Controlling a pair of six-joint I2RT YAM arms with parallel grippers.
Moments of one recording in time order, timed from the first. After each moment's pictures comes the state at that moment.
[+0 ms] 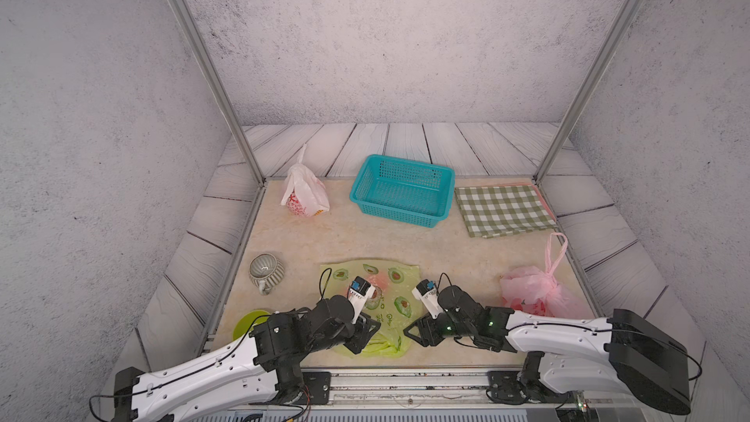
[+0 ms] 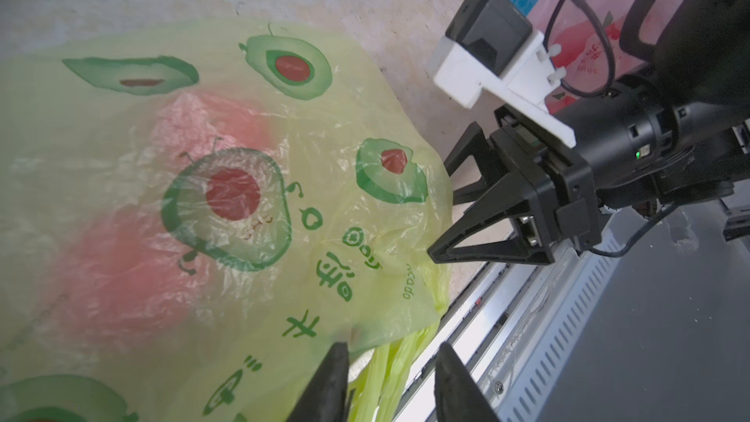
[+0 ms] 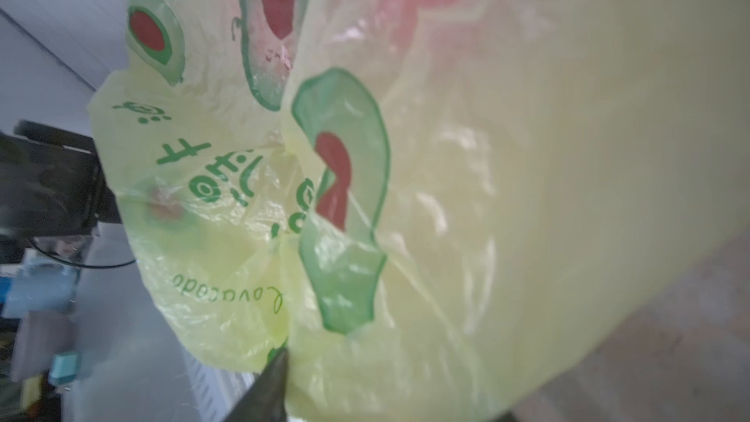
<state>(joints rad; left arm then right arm) -1.16 0.65 0.57 -0.64 -0.09 -0.57 1.04 1.24 0.42 0.09 -0.28 0.65</state>
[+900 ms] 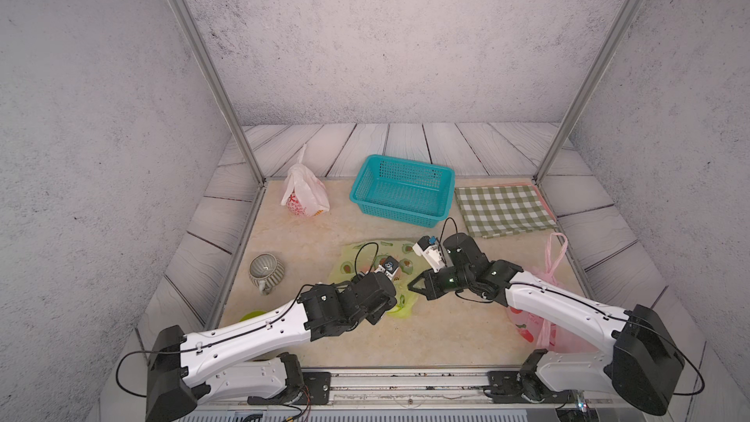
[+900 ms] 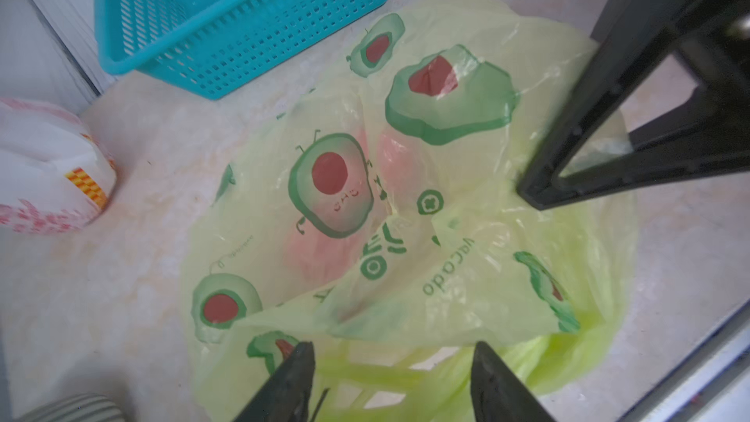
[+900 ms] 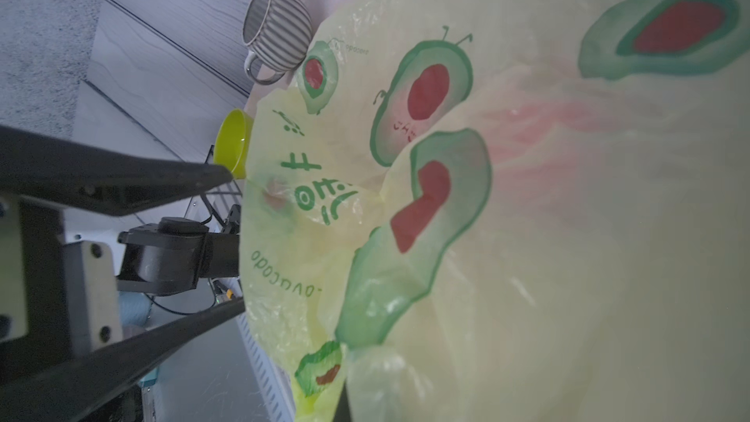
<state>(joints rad) -1.16 1.10 0.88 -0.70 -0.46 -0.22 0.75 1.28 0.83 -0.31 -0.56 0.44</state>
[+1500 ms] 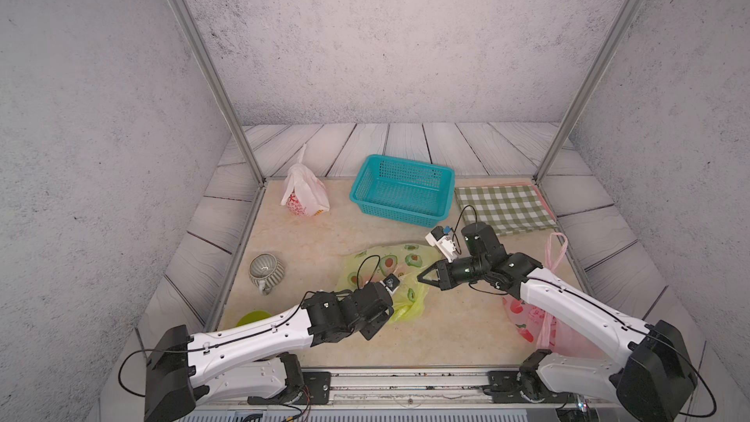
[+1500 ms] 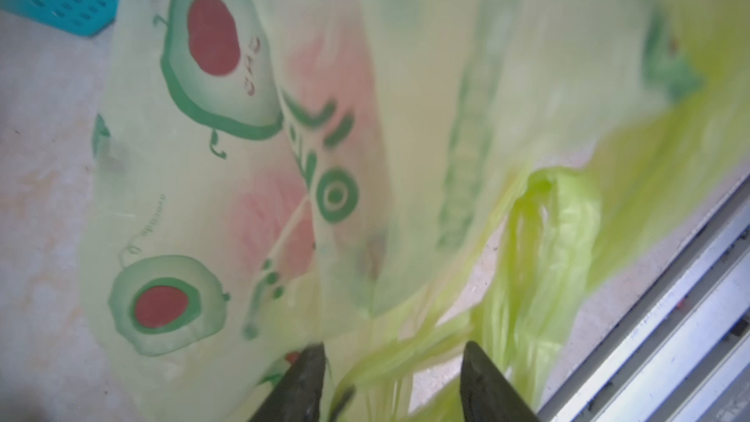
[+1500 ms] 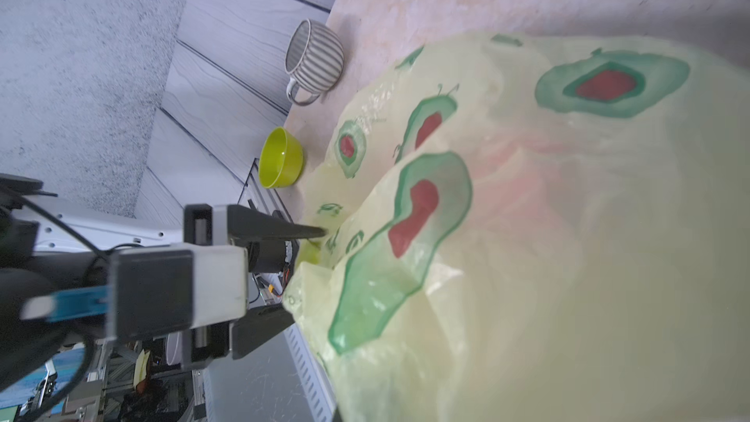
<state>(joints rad) -1.15 1.06 0.74 -0.72 -0.27 -0.22 0.59 1.21 0.88 -0.42 -0.71 0.41</state>
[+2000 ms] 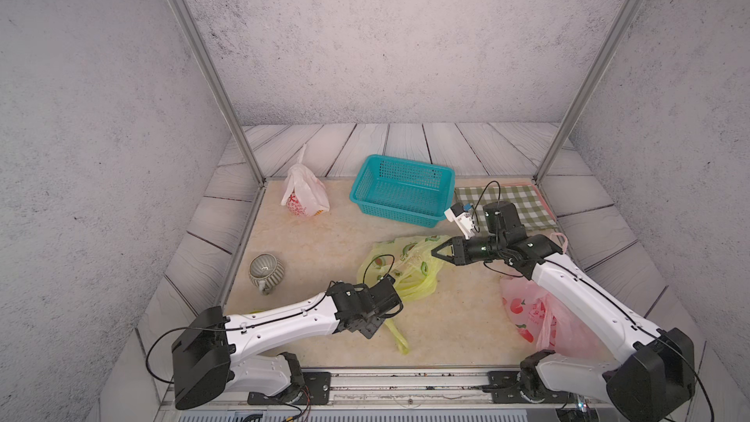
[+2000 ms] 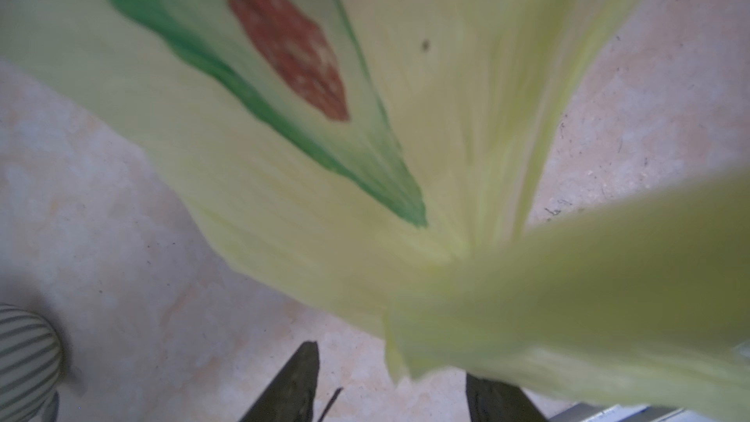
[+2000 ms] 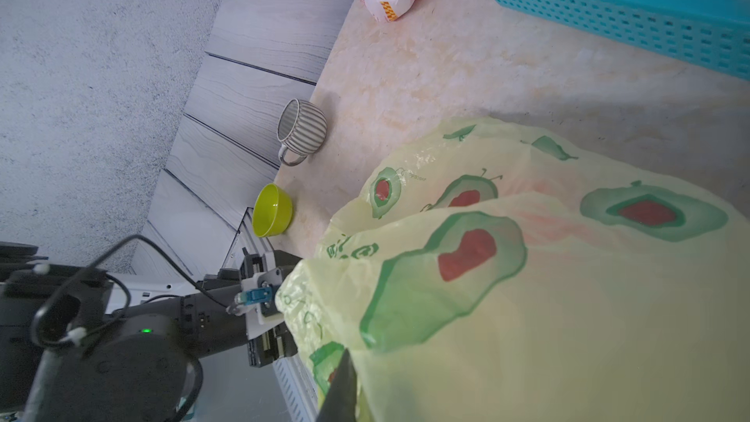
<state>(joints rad) -1.11 1.26 0.85 -0.88 -0.30 -0.35 0.44 1.24 1.03 -0.57 -0.74 0.32</state>
